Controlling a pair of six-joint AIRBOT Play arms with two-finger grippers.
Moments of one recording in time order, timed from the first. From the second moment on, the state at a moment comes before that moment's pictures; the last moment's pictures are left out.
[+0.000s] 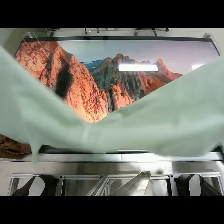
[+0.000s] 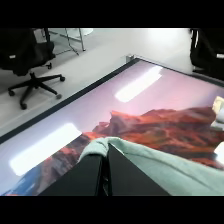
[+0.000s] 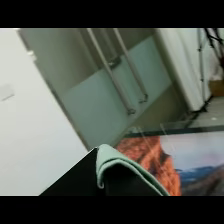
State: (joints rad) left arm 0.67 -0.88 1.75 -2.98 1.61 2.30; right arm -0.77 -0.56 1.02 0.10 1.34 1.00
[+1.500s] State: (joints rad) left arm 0.38 -1.41 0.86 -2.41 1.53 1.90; right arm -0.63 -1.13 0.67 -0.37 1.18 0.82
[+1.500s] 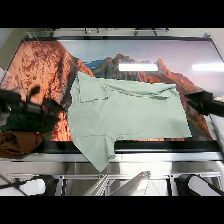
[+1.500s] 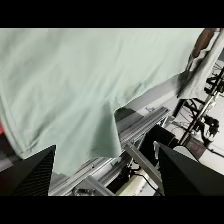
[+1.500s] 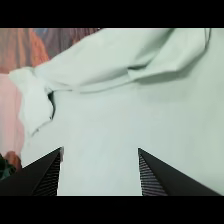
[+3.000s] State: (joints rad) left arm 0.07 -1.37 0.50 -2.50 1.07 1.88; right arm -0.67 -1.08 0.60 -0.34 1.15 0.86
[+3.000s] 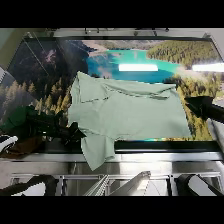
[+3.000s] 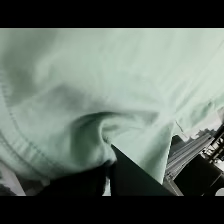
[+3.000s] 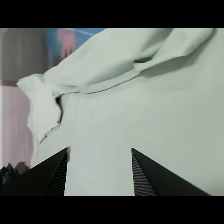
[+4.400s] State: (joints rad) left arm 0.18 -1.37 0.51 -2.49 1.25 1.98; right arm -0.73 -1.54 0.68 -0.83 1.33 0.87
